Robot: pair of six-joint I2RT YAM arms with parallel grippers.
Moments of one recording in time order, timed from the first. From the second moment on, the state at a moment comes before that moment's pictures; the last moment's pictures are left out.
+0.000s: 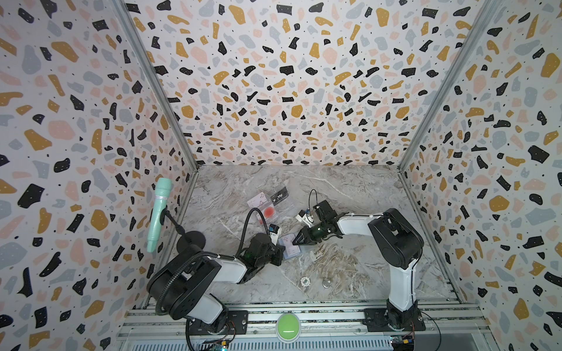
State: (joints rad) left arm -0.64 1.50 0.32 0.53 0.15 -0.35; right arm 0.63 1.99 1.10 -0.14 -0.86 0.43
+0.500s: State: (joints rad) left arm -0.64 1.50 0.31 0.53 0.15 -0.35; right arm 0.61 1.99 1.05 0.02 -0.97 0.47
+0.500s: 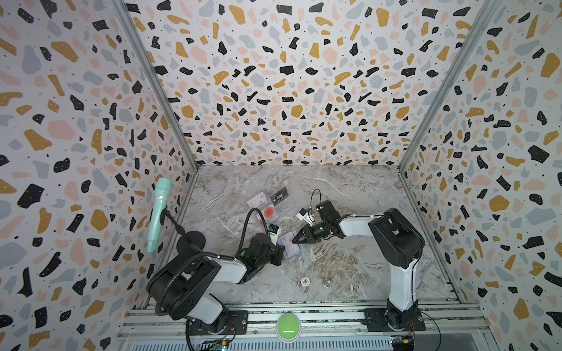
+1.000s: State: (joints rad) left arm -0.64 1.50 0.31 0.54 0.15 -0.35; right arm 0.59 1.99 1.03 0.04 -1.10 0.44
